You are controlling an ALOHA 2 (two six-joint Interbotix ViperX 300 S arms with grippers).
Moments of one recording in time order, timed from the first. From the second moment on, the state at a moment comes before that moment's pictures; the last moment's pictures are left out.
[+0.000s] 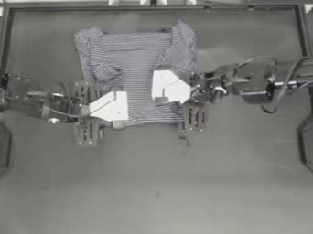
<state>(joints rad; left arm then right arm) 0.21 0.02 0.74 0.38 0.48 -0.21 -0.26 0.20 0.47 0.17 0.57 -0.28</state>
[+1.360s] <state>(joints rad) 0.23 0.05 0.74 0.38 0.49 -0.18 -0.27 0.29 0.46 0.05 0.60 -0.17</state>
